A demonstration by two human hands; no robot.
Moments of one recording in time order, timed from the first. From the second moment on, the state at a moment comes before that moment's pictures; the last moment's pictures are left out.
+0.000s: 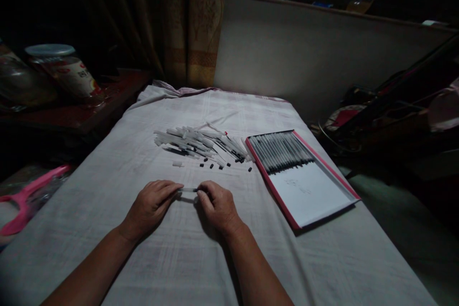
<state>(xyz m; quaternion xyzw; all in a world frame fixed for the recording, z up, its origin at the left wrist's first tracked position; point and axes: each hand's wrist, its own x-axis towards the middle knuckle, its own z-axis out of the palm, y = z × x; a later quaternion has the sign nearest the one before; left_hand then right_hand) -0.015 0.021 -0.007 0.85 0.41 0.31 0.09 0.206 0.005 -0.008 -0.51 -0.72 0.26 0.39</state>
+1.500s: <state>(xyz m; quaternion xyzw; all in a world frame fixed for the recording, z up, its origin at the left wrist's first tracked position) -0.020 0.020 -0.008 0.76 0.50 0.40 0.06 0.215 0.013 -0.015 -0.56 -0.75 0.11 0.35</state>
